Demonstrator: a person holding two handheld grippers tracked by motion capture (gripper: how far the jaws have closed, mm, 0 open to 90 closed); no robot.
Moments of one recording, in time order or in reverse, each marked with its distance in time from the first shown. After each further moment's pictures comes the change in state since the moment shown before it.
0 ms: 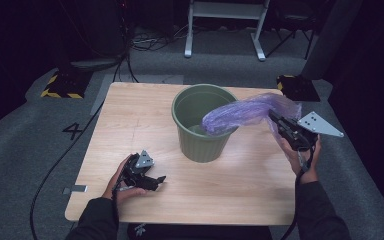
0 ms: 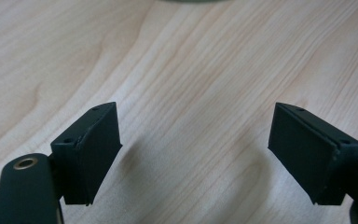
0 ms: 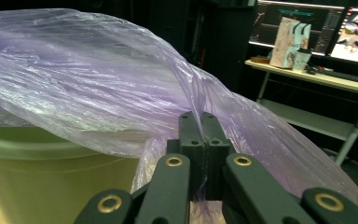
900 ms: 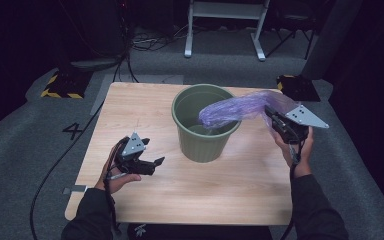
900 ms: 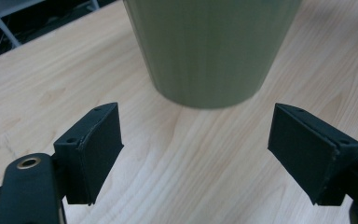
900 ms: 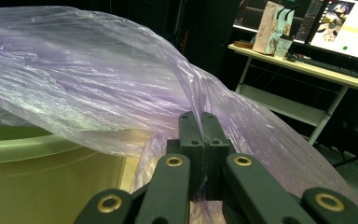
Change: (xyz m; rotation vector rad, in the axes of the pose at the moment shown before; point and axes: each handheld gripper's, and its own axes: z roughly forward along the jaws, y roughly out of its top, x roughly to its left) left arm 0.012 0.051 -0.053 -0.227 0.034 0.025; right arm 0.002 0.000 0.025 0.083 -0.076 -0.053
